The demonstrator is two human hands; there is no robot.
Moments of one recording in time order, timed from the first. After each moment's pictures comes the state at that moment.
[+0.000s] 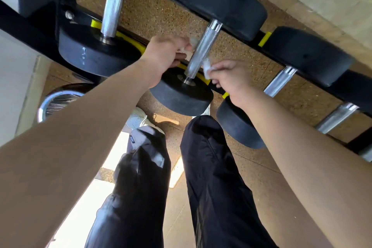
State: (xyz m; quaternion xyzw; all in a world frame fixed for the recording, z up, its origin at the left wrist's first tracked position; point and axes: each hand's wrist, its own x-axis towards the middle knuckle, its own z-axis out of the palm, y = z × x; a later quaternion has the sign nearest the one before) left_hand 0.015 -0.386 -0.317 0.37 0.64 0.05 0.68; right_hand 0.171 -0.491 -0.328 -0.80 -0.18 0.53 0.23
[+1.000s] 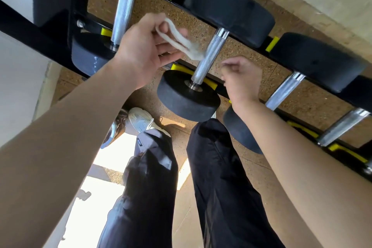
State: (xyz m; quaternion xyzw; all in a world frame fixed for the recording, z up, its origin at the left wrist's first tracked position) left_hand -0.016 -0.359 -0.269 0.22 0.55 0.17 0.79; right_hand 0.157 -0.489 -0.328 -0.84 -0.19 0.40 0.33
